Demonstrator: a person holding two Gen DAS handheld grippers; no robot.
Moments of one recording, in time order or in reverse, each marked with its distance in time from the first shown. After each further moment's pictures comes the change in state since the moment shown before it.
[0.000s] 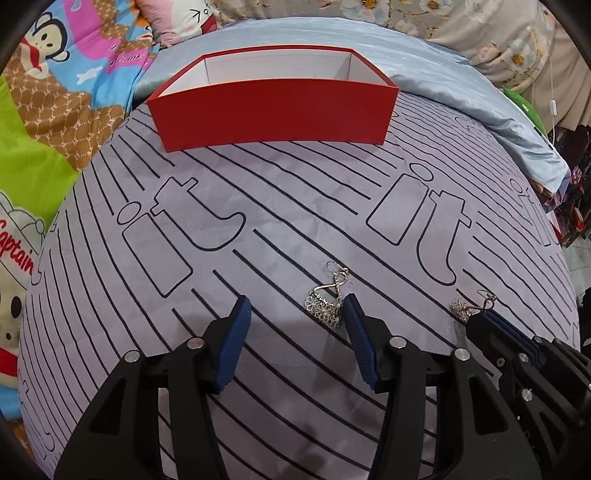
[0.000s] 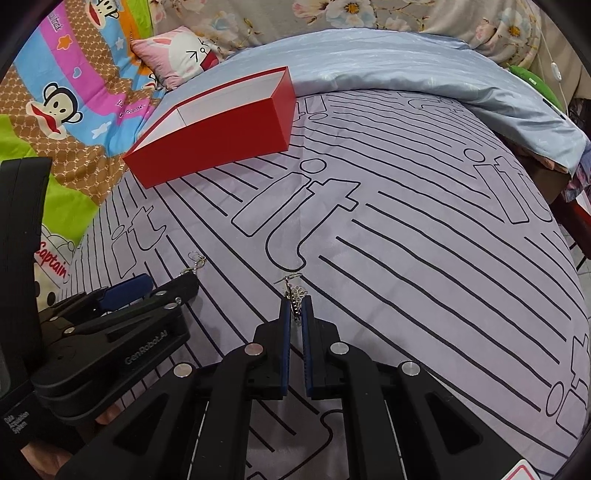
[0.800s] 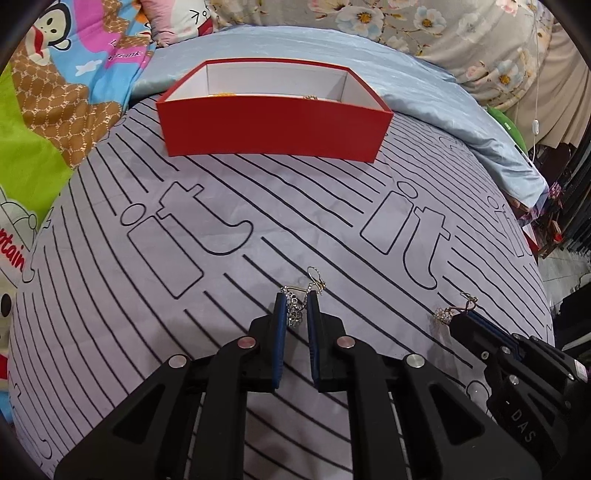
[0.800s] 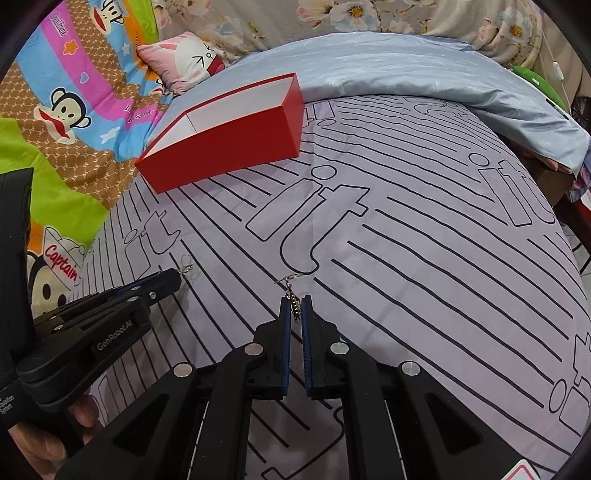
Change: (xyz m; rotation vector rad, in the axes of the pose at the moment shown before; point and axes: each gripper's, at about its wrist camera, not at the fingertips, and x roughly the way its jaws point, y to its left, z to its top) left arm -0.019 0.023 -0.001 -0.045 -0.030 -0.110; right arm -0.010 0.005 -0.001 0.002 -0.017 0.030
